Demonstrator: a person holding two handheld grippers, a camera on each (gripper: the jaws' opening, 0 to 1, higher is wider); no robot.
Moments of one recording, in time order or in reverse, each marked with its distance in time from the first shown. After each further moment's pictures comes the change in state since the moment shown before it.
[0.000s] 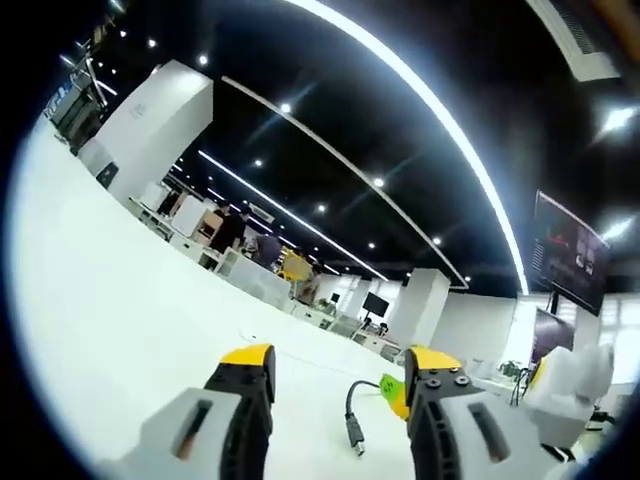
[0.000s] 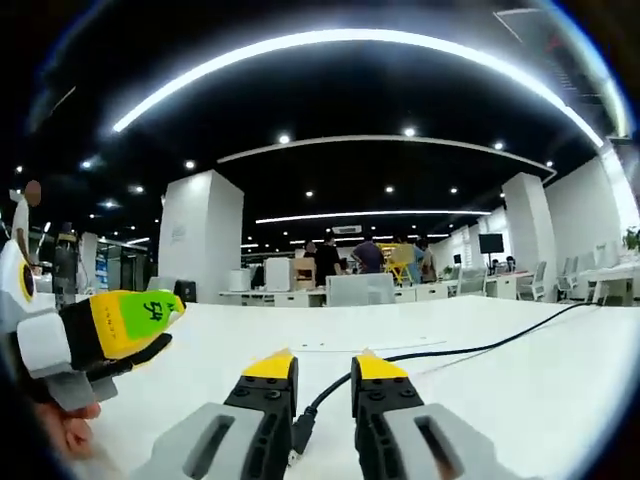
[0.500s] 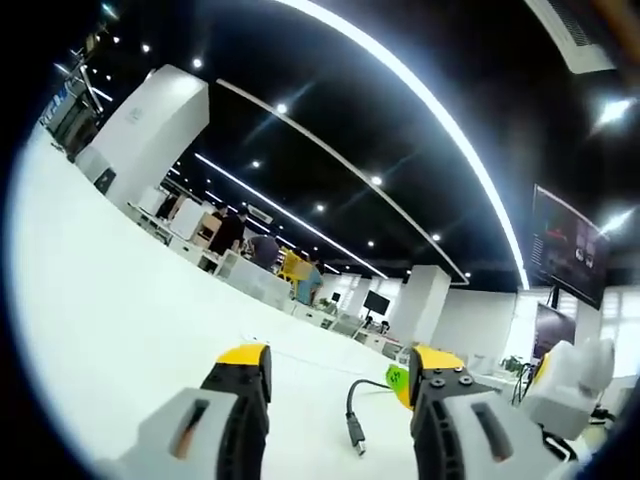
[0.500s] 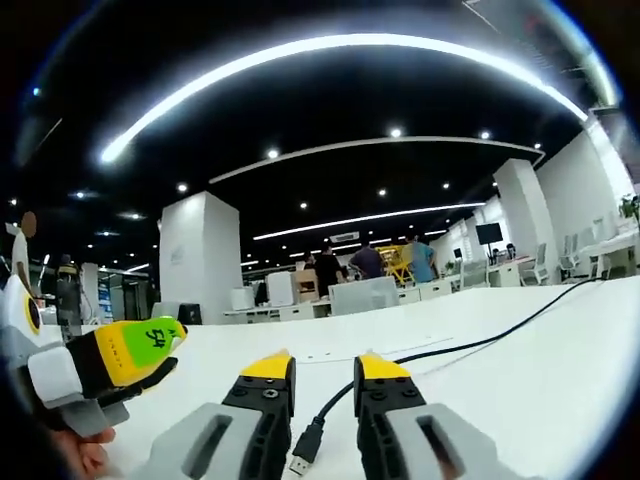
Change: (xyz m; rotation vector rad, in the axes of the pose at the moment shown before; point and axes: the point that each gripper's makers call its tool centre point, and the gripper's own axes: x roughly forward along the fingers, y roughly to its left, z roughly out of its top) left arm 0.001 -0.003 -0.001 0.012 0.002 -0.011; right arm -0.003 -0.002 0.007 0.100 -0.043 -0.001
